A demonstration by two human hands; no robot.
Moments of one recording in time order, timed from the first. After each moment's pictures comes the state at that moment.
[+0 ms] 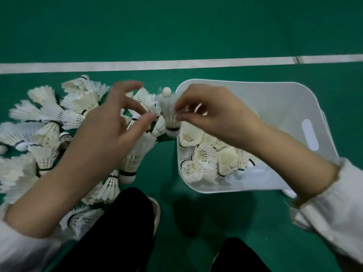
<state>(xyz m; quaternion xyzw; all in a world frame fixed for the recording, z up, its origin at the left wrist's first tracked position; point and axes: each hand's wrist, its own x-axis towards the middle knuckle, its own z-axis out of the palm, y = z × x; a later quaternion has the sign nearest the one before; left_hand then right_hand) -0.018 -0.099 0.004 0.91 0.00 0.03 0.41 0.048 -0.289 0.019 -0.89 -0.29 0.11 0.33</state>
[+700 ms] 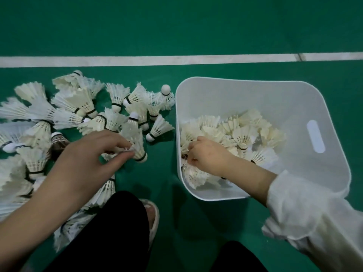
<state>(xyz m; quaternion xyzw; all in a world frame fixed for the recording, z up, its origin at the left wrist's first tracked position) -0.037 -0.056 -0.048 0.94 -0.04 -0.04 0.34 0.034 -0.308 -0.120 -0.90 -0.31 0.29 0.04</state>
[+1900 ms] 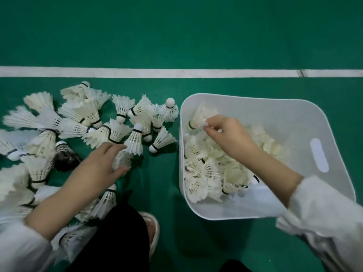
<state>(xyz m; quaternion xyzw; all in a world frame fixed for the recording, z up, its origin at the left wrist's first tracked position) -0.018 -0.034 -0.123 0.97 0.01 -0.14 0.21 0.082 -0.318 -0.064 -0.94 -0.08 0.17 0.27</state>
